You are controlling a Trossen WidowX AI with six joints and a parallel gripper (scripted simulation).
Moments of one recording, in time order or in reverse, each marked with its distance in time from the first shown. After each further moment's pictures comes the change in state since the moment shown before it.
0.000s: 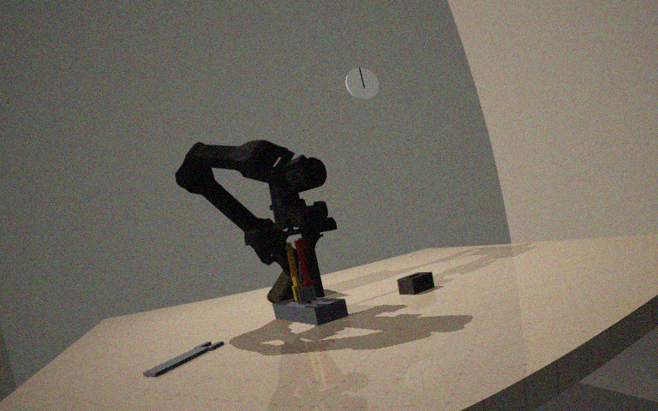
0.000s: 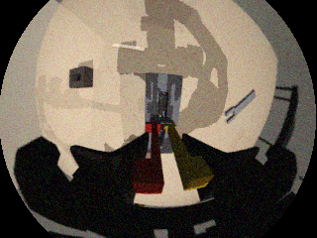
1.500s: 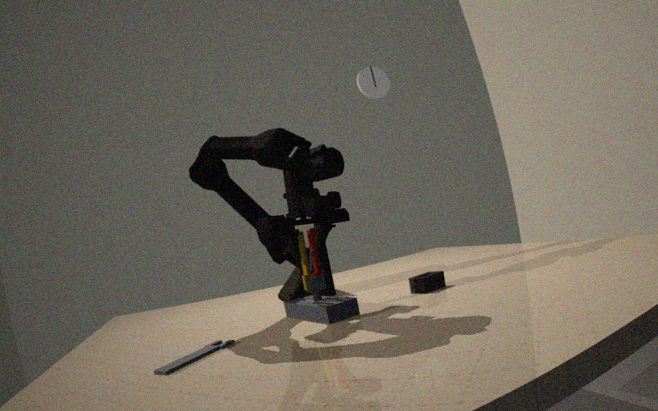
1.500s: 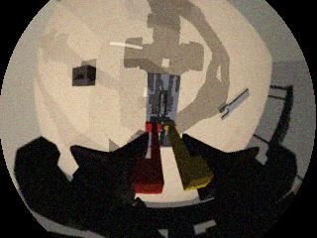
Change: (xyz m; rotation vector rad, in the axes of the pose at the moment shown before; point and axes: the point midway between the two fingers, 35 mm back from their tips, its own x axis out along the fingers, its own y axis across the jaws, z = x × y) arm -0.019 0.004 -0.002 -0.003 0.014 -0.032
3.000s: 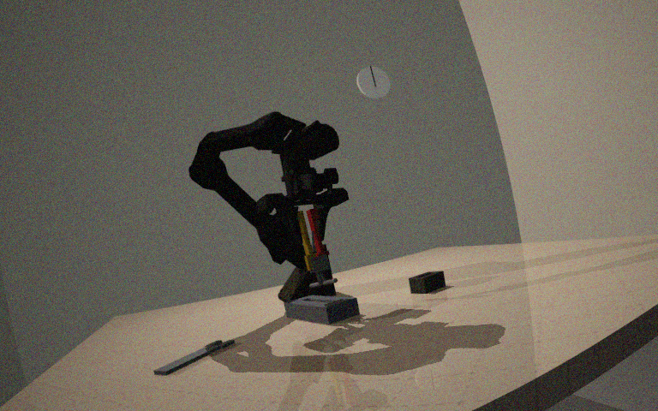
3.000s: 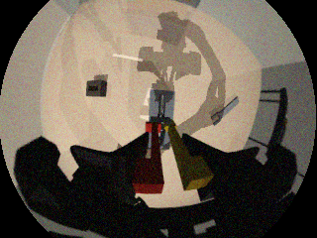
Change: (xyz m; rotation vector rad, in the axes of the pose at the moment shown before) arm -0.040 0.002 0.012 0.003 -0.128 0.004
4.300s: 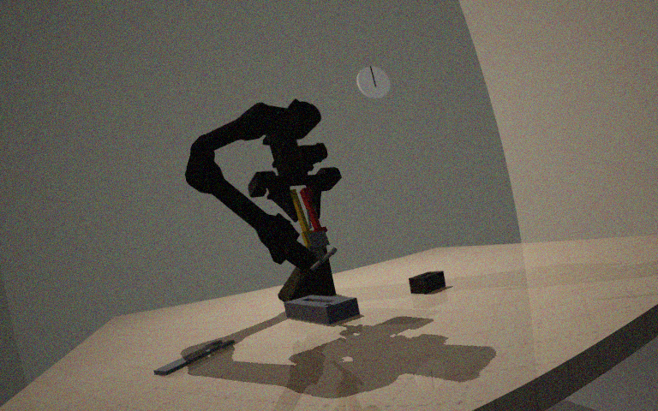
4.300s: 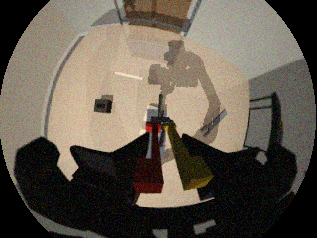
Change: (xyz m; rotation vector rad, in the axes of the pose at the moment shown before) arm -0.041 -0.013 0.019 0.009 -0.215 -0.002
